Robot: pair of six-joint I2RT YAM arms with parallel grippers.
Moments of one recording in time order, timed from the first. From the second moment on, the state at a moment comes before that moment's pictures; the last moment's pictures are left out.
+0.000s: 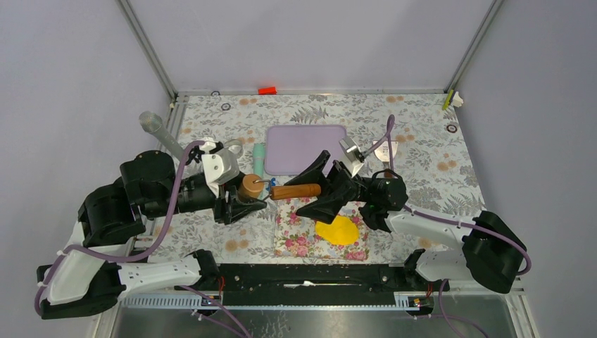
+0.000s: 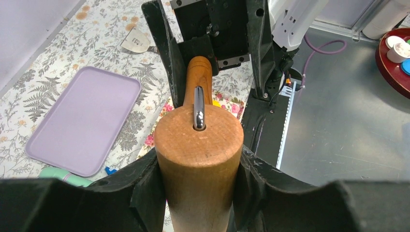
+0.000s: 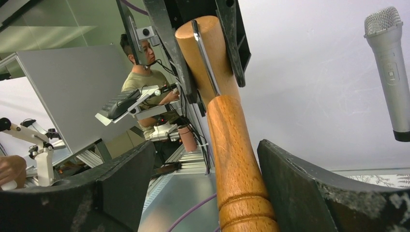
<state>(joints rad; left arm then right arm) -1.06 0.87 1.59 -1.00 0.20 0.03 0.91 1.26 0.63 1.40 -0.70 0.91</state>
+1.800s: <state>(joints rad) -1.06 0.83 1.60 -1.00 0.19 0.03 0.92 1.38 0.75 1.40 -0.80 0.94</state>
